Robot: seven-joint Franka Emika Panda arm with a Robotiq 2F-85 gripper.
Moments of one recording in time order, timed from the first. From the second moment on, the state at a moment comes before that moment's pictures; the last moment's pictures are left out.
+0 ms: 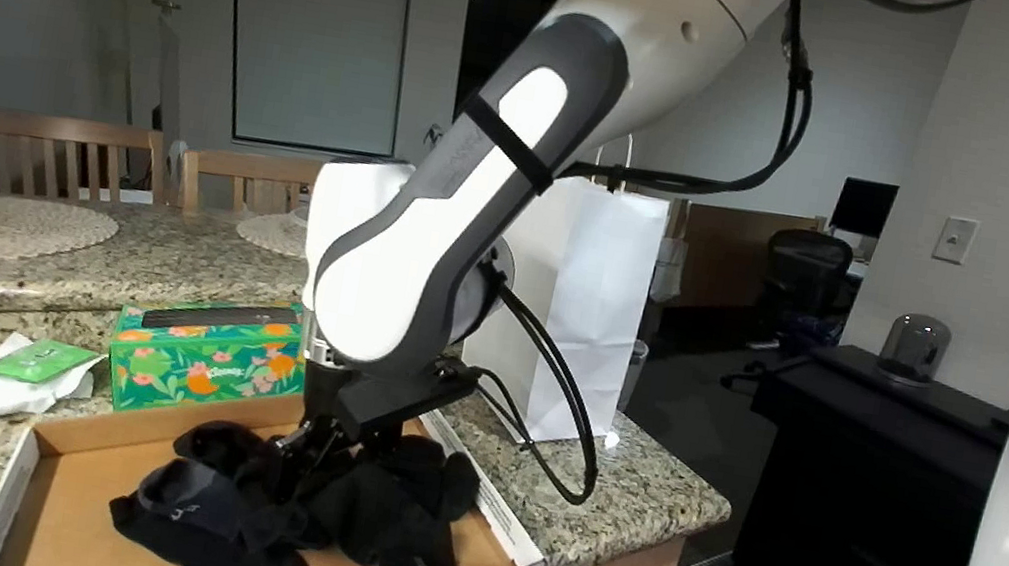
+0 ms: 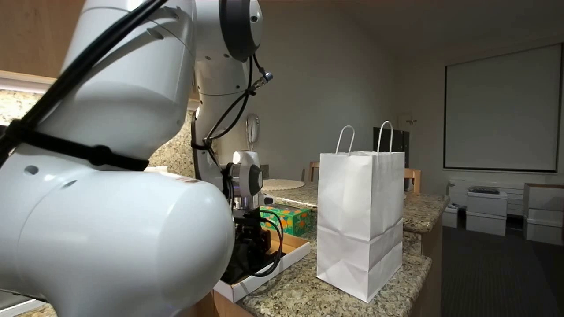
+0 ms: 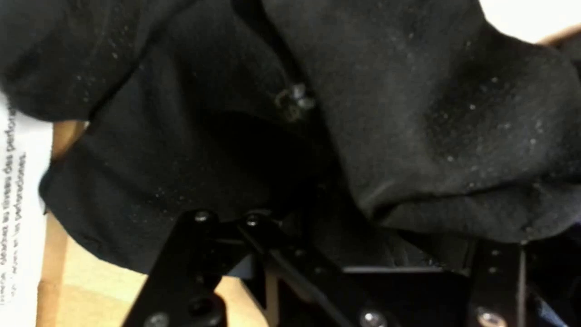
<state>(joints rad) 0.38 0.31 0.15 -2.30 -0.12 2.64 0.35</state>
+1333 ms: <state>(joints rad) 0.39 0.00 0.19 -2.09 -0.24 2.08 0.49</state>
